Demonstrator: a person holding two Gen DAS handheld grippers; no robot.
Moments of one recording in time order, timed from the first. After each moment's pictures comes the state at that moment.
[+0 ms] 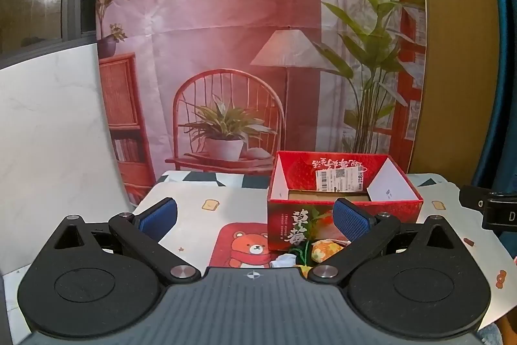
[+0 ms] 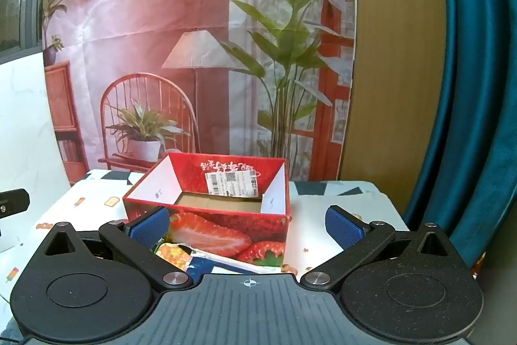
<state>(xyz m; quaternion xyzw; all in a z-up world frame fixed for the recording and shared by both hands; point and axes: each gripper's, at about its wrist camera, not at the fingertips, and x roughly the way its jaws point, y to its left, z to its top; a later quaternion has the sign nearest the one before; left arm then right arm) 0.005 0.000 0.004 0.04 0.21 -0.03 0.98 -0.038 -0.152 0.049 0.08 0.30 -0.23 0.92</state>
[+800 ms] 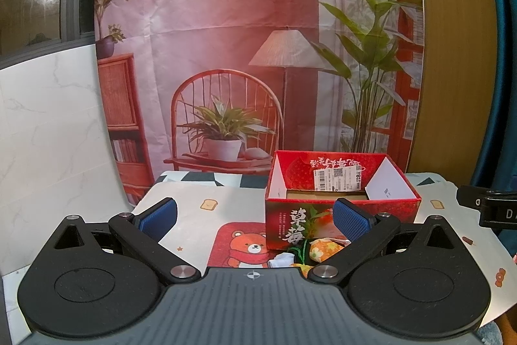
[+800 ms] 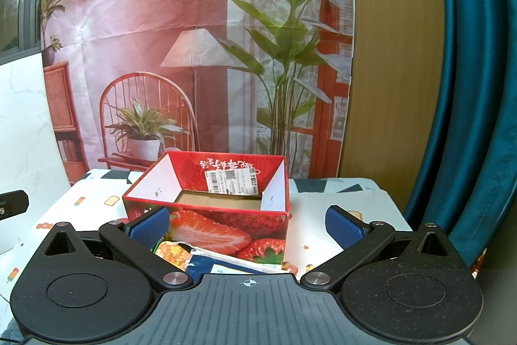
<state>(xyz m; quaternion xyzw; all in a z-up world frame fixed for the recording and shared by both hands) 0.001 -0.002 -0.002 0.04 0.21 -0.03 0.98 -0.036 -0.155 0.042 0.08 0.30 -0.23 0.92</state>
